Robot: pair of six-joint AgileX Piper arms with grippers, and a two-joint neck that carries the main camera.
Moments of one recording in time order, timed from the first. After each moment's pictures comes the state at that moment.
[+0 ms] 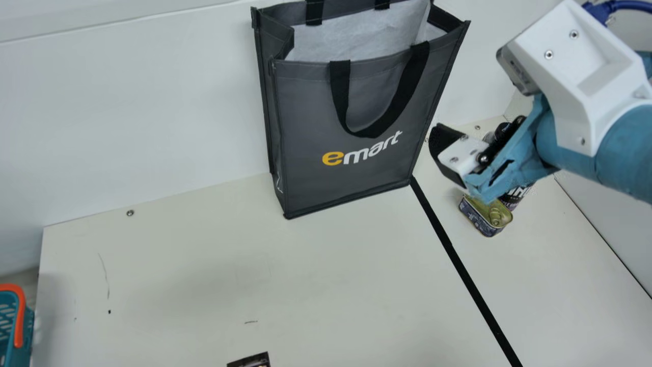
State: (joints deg) left arm -1.7 43.3 -69.0 -1.5 69.5 2.6; right arm -1.8 70.4 -105.9 3.0 67.9 -29.9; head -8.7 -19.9
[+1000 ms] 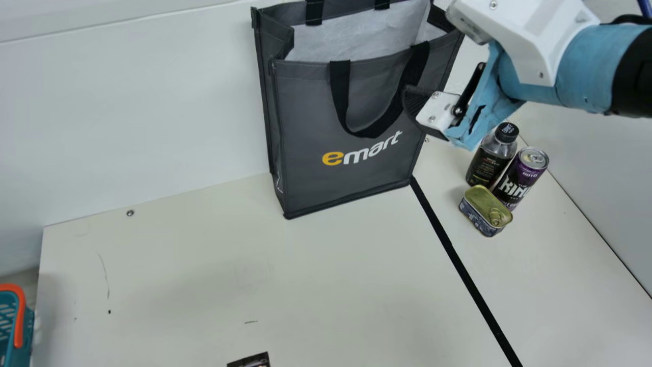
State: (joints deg) left arm -1.7 43.3 -69.0 -1.5 69.5 2.6; right arm -7.0 84.6 -120.6 17.4 69.9 -52.7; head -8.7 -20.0
